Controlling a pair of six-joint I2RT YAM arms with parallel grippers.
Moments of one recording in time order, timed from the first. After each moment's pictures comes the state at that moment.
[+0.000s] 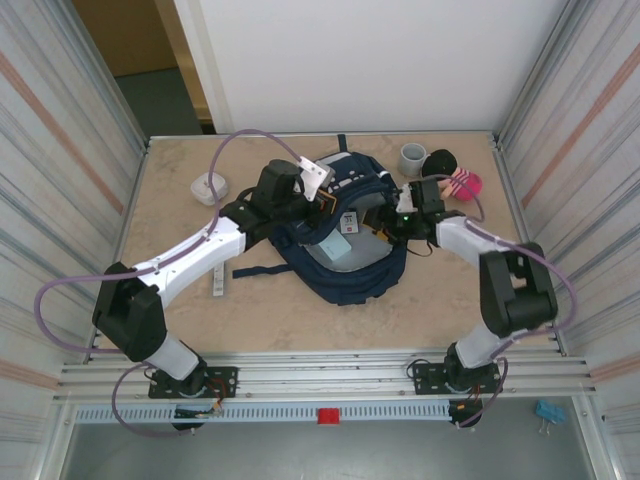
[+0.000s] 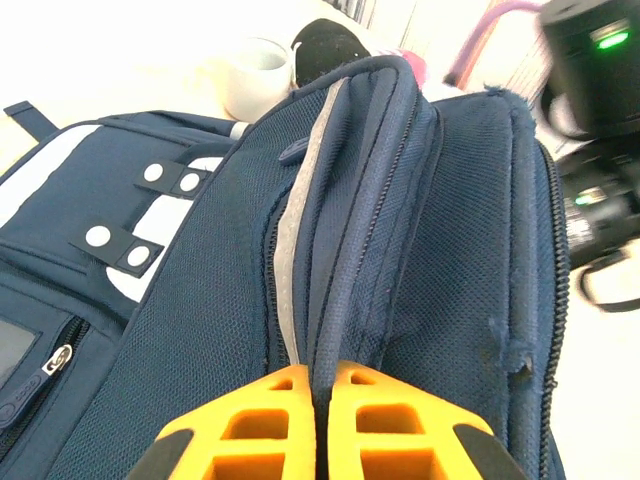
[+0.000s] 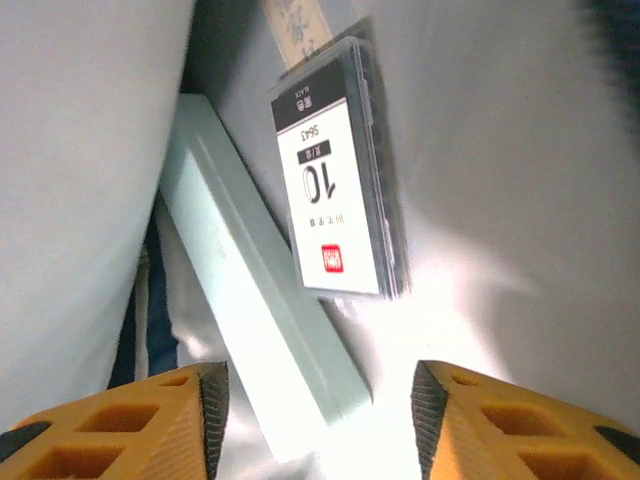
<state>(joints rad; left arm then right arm) -0.67 1.54 1.24 -0.20 0.22 -0.07 0.24 1.56 0.91 -0.20 -0.59 0.75</state>
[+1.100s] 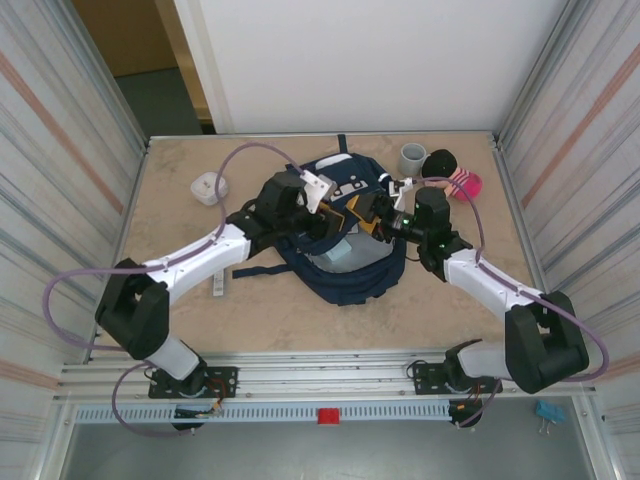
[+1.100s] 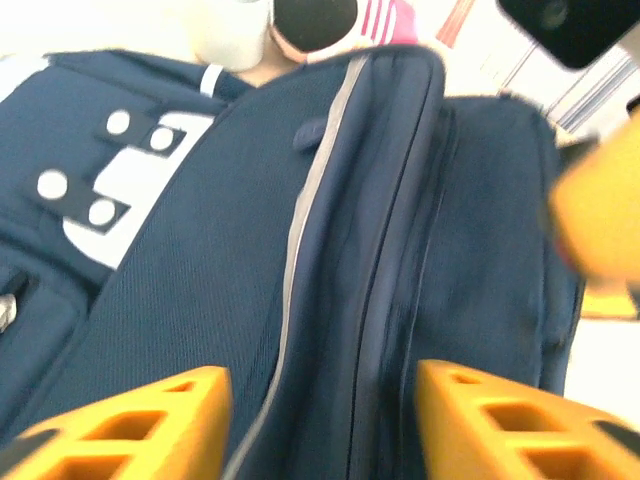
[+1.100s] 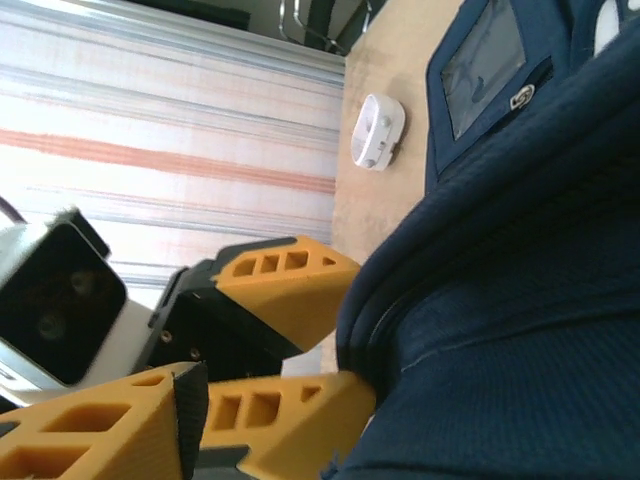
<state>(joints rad) -0.67 1.54 1.11 -0.13 0.26 -0.11 0.38 1.30 0.73 0.30 -0.62 1.15</state>
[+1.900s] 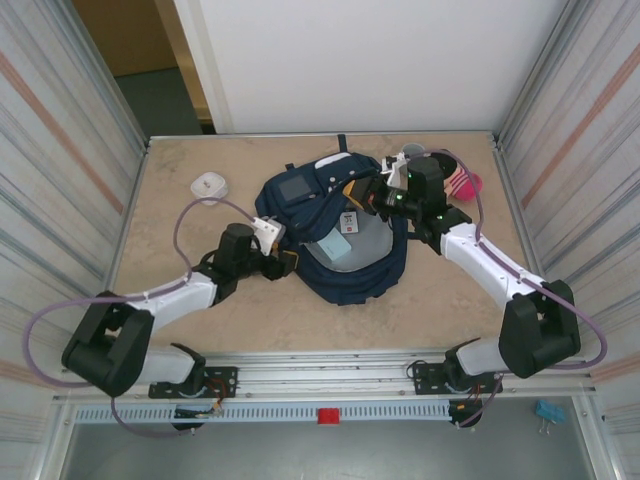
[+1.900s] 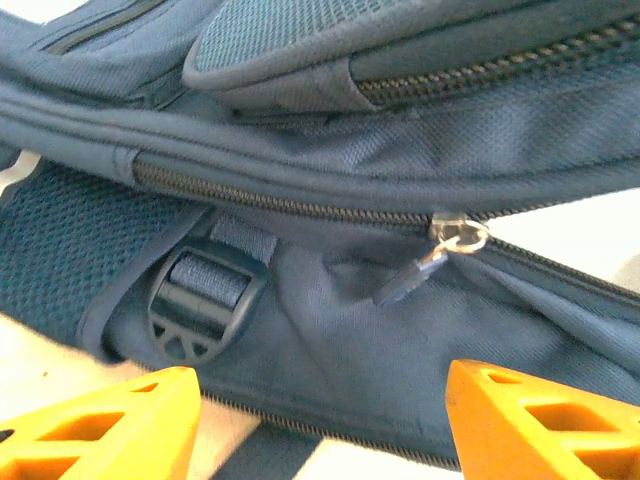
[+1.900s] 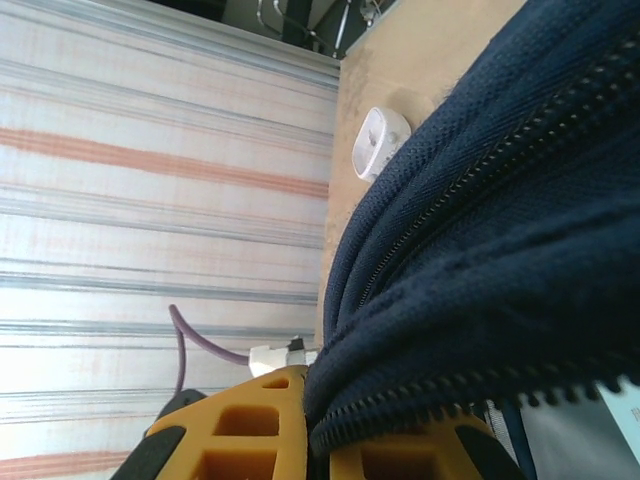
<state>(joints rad) -0.50 1.34 0.53 0.21 0.24 -0.04 0.40 1.39 1.01 0.04 -0.61 1.07</state>
